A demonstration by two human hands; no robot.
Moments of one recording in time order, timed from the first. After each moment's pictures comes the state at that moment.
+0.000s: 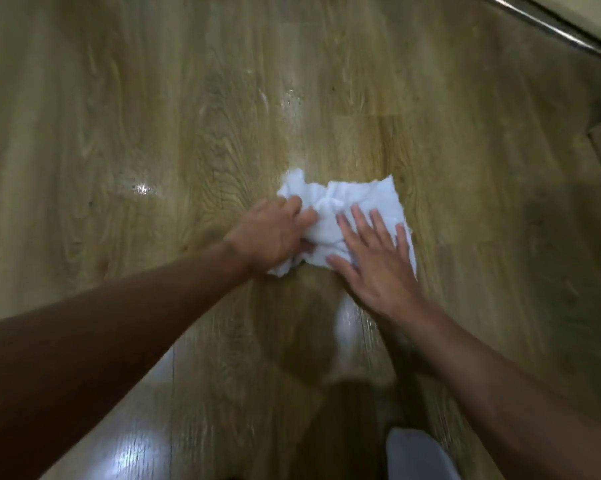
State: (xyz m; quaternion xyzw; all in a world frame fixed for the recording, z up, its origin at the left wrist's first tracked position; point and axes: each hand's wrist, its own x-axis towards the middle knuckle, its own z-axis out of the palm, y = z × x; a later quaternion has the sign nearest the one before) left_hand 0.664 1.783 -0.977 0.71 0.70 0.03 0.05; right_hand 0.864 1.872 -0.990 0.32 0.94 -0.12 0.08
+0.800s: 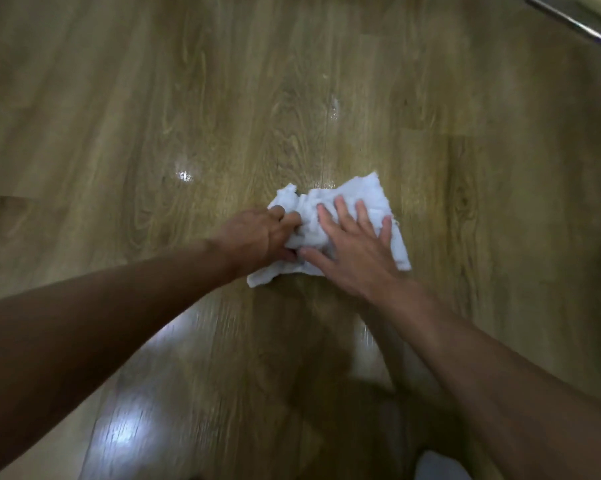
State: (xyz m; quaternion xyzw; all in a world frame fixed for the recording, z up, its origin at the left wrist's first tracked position) left_hand 0.617 1.703 -0.967 0.64 0.76 -0.03 0.11; right_hand 0.767 1.831 -0.982 0.24 0.95 -0.15 0.12
